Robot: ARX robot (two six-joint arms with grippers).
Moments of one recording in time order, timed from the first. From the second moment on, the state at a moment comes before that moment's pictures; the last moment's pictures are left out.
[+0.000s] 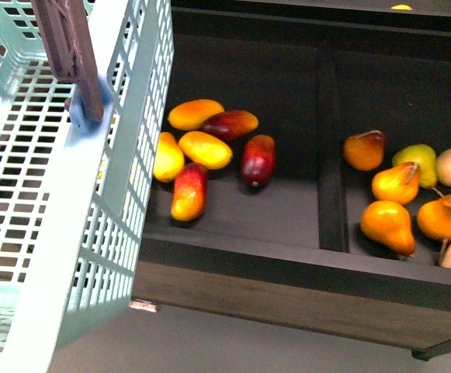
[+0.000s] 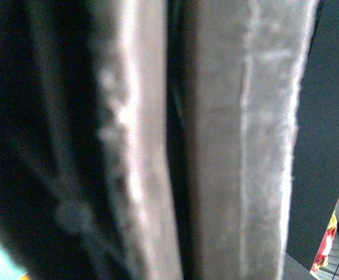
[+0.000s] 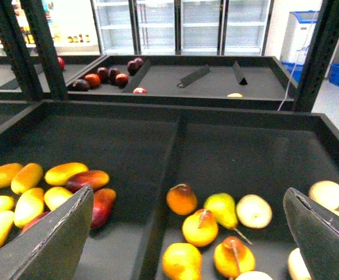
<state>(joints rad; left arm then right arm) -0.30 1.09 0.81 -0.06 -0.24 -1.63 0.00 0.00 0.02 0.00 0.00 0.00</state>
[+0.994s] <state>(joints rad) -0.30 1.10 0.81 -0.06 -0.24 -1.63 0.00 0.00 0.02 0.00 0.00 0.00</state>
